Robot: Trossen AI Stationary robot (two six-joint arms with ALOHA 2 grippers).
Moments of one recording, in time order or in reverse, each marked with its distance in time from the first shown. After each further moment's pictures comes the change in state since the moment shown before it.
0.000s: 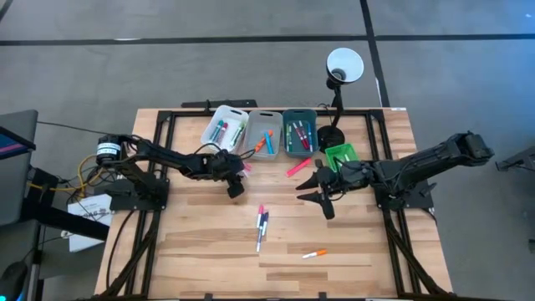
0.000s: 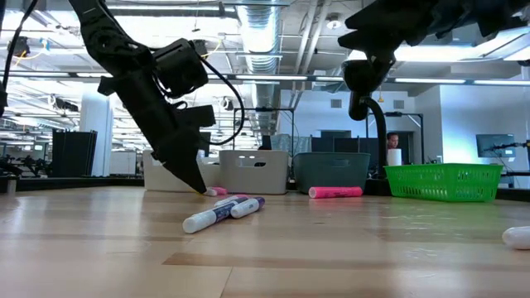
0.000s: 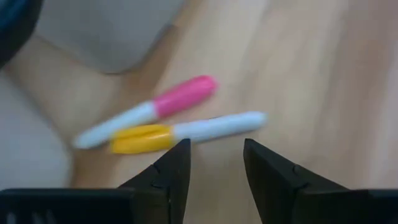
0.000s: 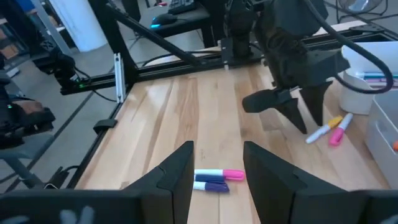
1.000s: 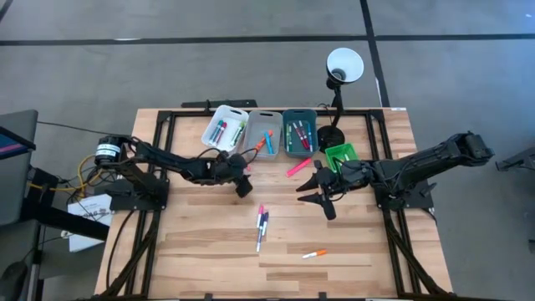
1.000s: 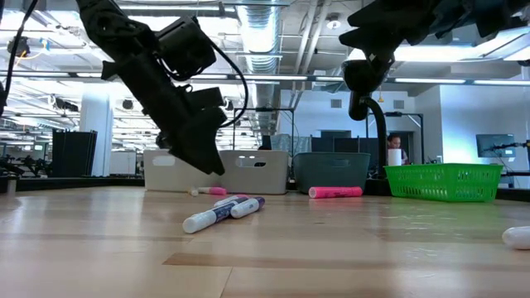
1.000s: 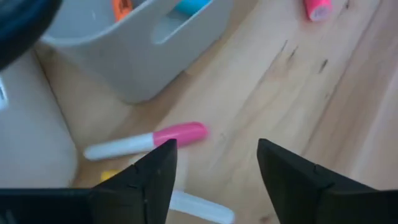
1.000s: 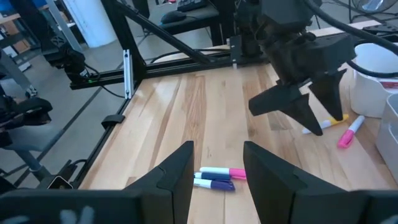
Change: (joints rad) left arm -0.094 -0.004 0.074 -0.023 -0.188 -0.245; right arm -0.005 0.000 0.000 0.000 -0.046 -0.018
